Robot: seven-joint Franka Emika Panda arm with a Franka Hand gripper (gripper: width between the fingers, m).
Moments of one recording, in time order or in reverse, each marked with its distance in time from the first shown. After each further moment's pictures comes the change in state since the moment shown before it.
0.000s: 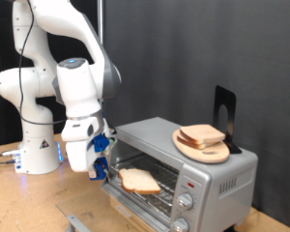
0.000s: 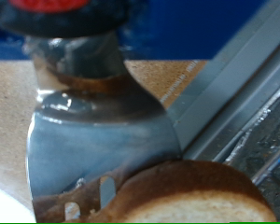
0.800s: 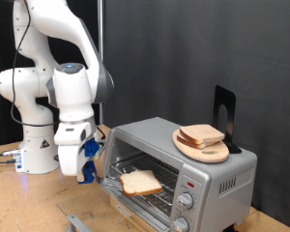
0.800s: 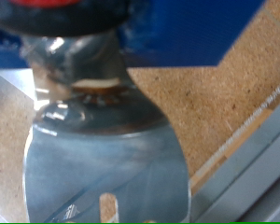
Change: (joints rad) arm -0.054 -0.012 -0.024 -0.060 -0.119 -0.002 -0.029
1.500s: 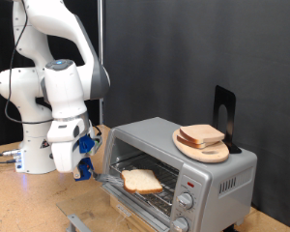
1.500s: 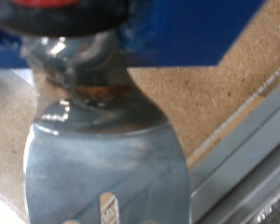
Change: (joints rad) arm 0.007 -0.048 -0.018 -0.006 0.109 -0.016 -0.098
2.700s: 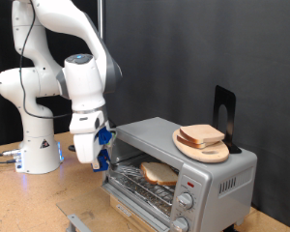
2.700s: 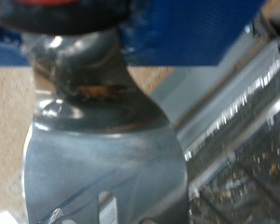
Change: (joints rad) arm 0.020 -0.031 0.078 -0.001 -0.014 -0.051 0.073
